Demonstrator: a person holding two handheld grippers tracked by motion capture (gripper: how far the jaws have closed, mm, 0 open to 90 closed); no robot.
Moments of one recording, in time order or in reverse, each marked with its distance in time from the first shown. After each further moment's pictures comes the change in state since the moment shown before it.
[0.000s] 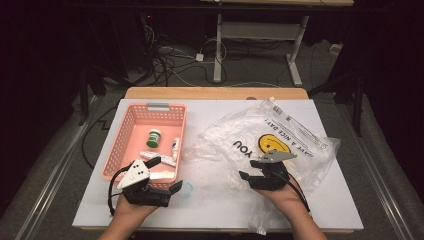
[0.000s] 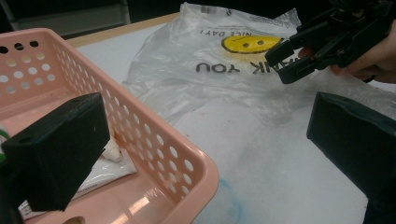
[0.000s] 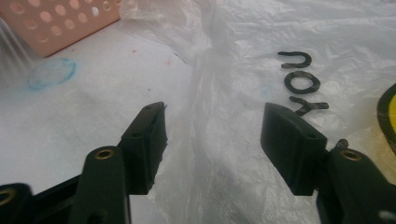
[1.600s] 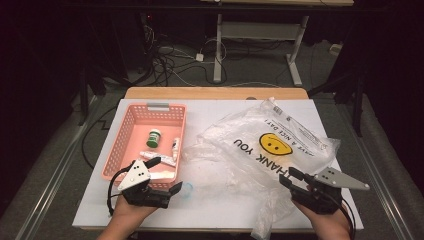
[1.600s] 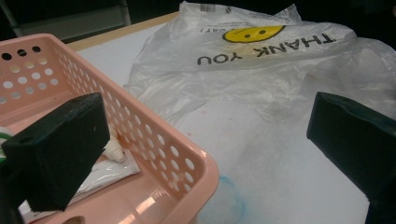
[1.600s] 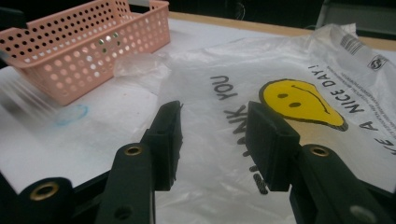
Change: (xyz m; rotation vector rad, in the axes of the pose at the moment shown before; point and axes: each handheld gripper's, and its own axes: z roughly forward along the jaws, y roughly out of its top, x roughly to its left) left arm -0.001 0.002 -0.002 0.005 0.018 0.023; right arm -0.001 -0.032 -0.116 -0.236 -0.146 0.127
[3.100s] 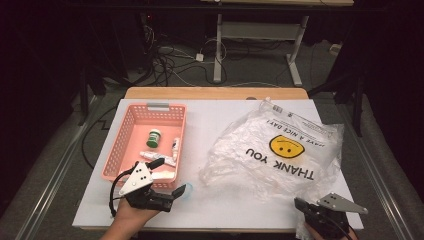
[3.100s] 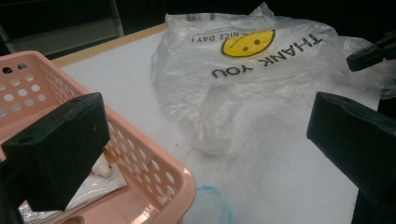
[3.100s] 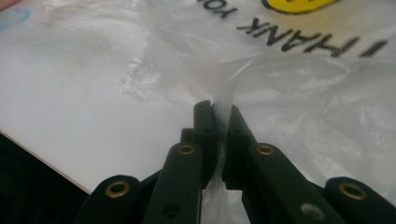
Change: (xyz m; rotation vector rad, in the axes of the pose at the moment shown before) left arm -0.011 0.003 0.000 -0.032 -0.028 0.035; right arm 0.002 -0.066 -0.021 0.201 -0.110 0.024
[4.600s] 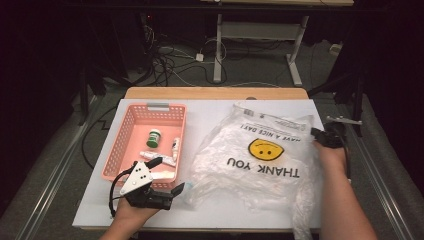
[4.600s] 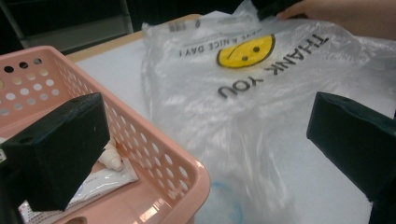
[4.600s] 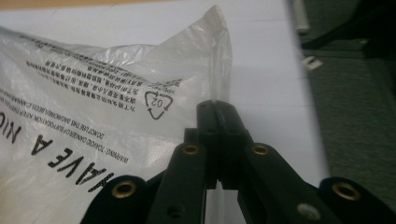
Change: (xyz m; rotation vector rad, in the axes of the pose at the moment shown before) left arm 0.003 -0.003 0.002 0.017 0.036 -0.002; right arm -0.197 0.106 0.124 -0.037 -0.291 0.286
